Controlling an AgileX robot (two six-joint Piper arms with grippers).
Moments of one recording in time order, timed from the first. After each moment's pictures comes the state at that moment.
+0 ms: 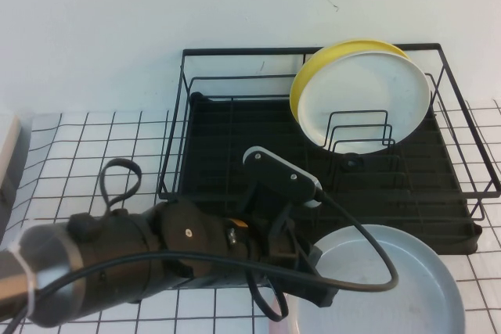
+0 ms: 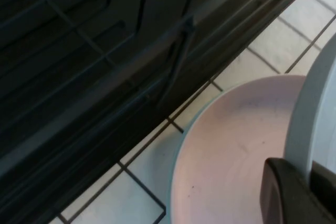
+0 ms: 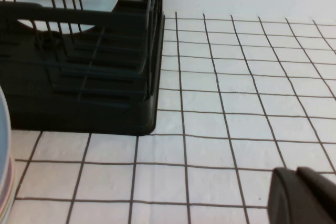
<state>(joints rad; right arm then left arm) -0.02 -0.01 0.02 0.00 0.41 -0.08 -0.76 1.58 -0.89 -0.98 0.19 0.80</state>
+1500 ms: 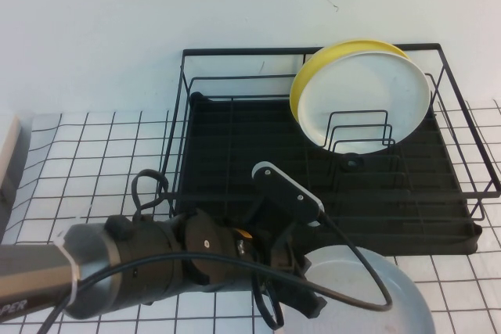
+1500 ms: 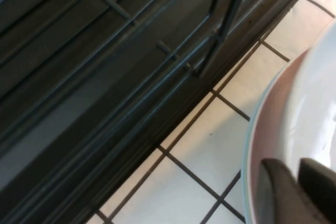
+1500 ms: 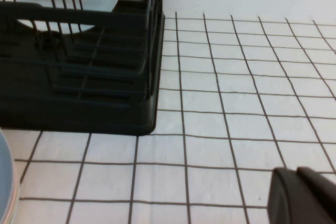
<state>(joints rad) -0.02 -0.01 0.02 0.00 0.41 -0.08 -0.76 1.69 -0.89 -0.91 0.12 0.86</state>
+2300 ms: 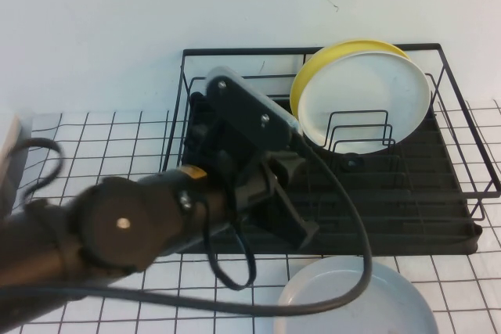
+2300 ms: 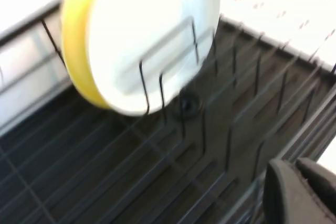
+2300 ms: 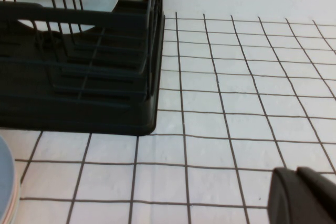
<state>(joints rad) -0.02 -0.01 0.02 0.00 0.41 -0.08 -0.76 1.39 -0.89 -0.93 -0.03 0.98</state>
